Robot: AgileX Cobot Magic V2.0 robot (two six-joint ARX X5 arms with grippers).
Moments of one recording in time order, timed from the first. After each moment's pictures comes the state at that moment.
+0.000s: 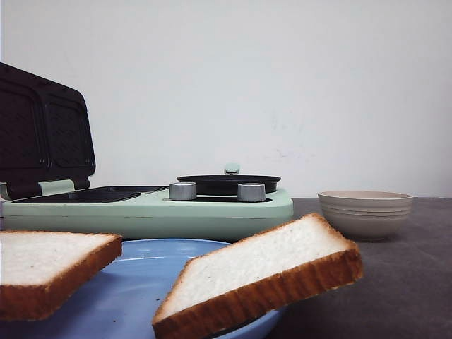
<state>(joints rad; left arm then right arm) -0.03 0.00 0.03 -0.18 -0.07 -0.02 0.01 0.00 0.02 -0.16 -0.05 -0.04</state>
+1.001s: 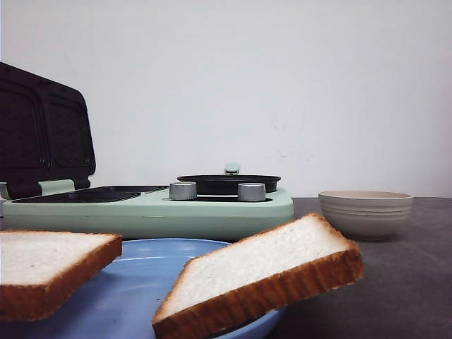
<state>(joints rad) -0.03 0.01 0.03 -0.18 0.07 -0.53 0.01 0.00 0.02 -0.19 -0.10 0.37</state>
